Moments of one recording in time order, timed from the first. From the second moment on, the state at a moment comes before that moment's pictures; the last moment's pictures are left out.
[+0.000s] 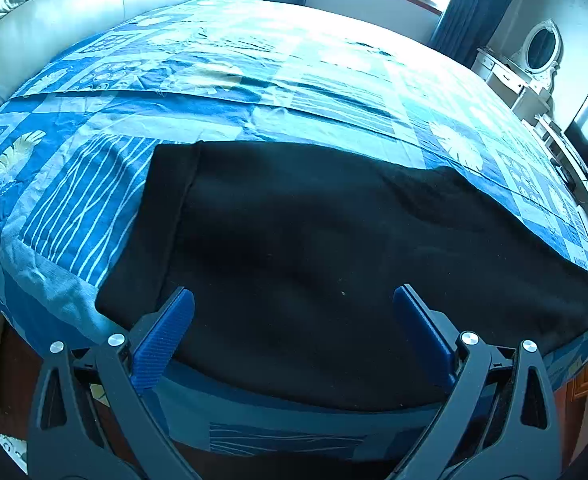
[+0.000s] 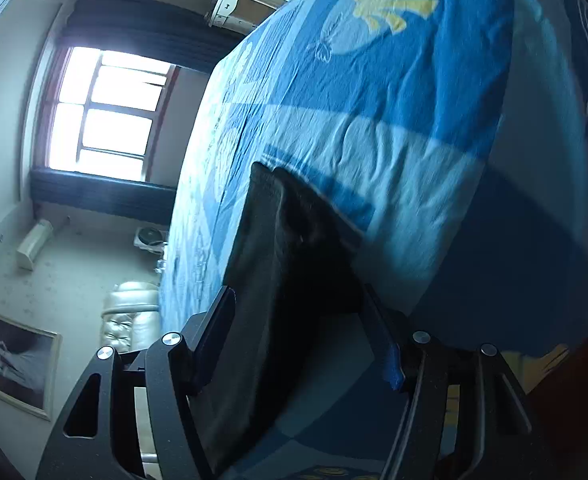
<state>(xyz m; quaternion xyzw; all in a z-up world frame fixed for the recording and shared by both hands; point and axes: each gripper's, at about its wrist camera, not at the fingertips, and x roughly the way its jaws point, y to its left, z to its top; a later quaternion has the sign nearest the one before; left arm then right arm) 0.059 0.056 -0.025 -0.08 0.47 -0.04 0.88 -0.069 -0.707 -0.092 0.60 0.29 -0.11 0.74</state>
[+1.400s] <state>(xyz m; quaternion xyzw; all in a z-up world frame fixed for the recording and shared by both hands) 0.036 0.028 -0.014 -0.06 0.46 -0.07 0.88 0.052 -0.477 0.044 0.41 0.32 0.04 0.86</state>
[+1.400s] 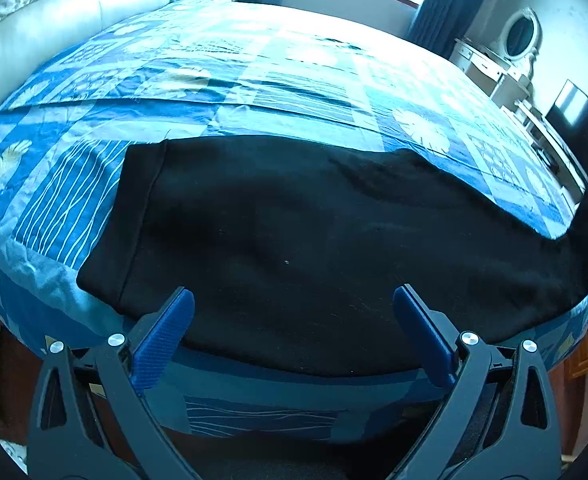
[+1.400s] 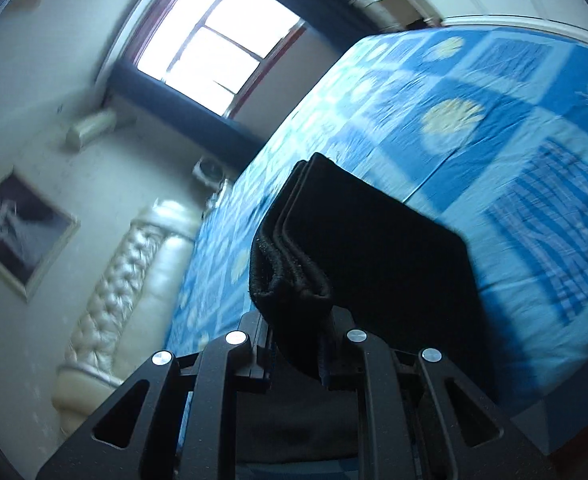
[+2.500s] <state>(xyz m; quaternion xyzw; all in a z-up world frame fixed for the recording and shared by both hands) 0.038 0.022 -0.020 -0.06 0.47 -0.08 0.88 0.088 -0.262 -0.050 0.11 0.51 0.11 0.85</state>
